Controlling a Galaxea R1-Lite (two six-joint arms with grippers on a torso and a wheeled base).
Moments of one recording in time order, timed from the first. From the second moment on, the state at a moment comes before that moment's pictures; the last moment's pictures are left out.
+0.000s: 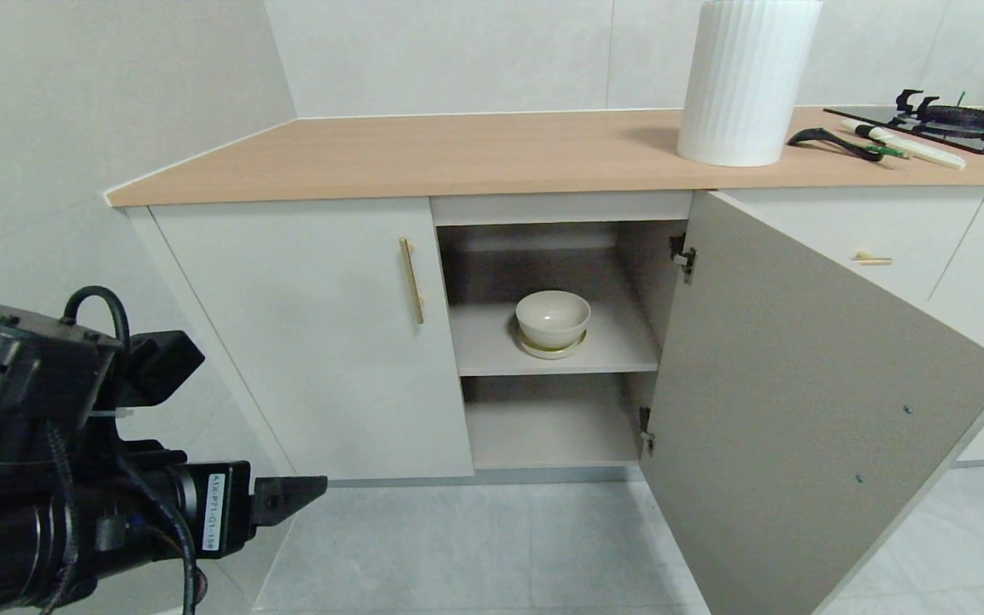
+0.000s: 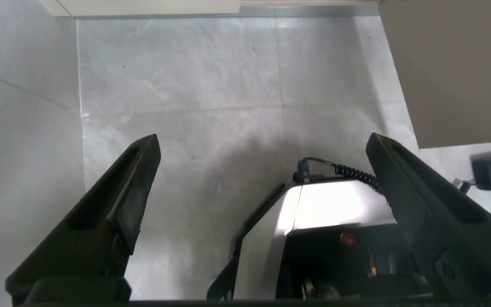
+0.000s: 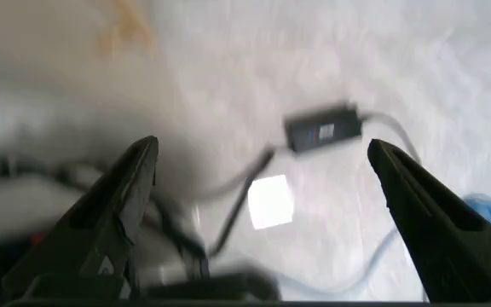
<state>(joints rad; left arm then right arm) -0.48 1.28 -0.78 0.27 0.22 -0.38 -0.13 1.19 -0.86 0.48 -0.15 0.00</state>
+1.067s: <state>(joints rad) -0.48 1.28 -0.78 0.27 0.22 -0.38 0.01 1.39 -0.76 0.08 -0.13 0.30</state>
